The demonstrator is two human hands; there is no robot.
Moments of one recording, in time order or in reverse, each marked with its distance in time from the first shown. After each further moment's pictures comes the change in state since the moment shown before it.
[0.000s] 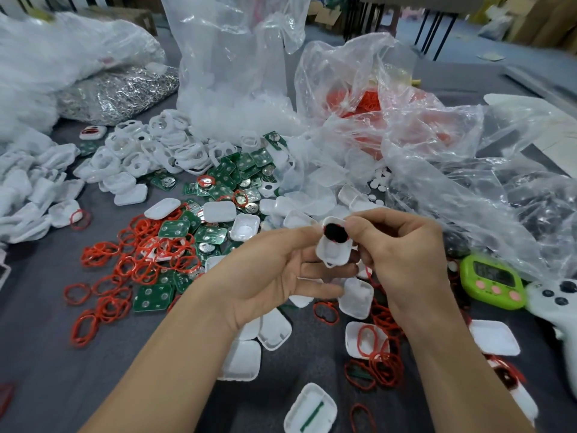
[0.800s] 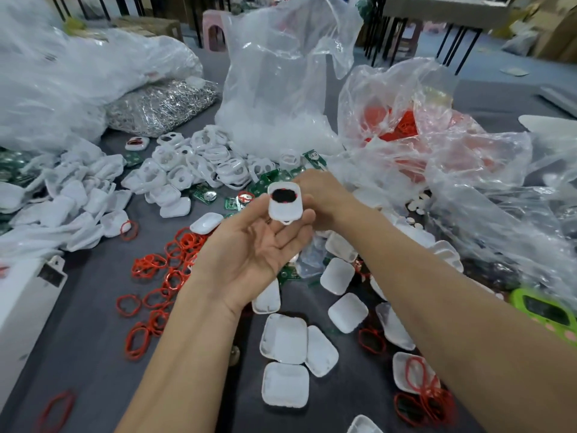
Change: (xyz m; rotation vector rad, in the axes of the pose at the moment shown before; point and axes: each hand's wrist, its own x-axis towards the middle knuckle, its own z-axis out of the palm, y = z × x) left_hand -0.022 0.042 -0.057 -0.491 0.178 0.338; right_hand 0.113 -0.020 0.147 -1.324 -0.706 -0.383
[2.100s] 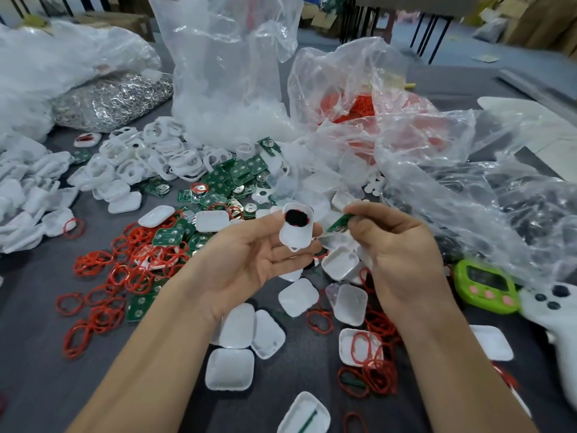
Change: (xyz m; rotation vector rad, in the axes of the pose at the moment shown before) left_hand 0.000 -0.048 0.024 0.413 -0.026 -0.148; right_hand -0.166 0.054 0.034 1.675 0.675 0.302
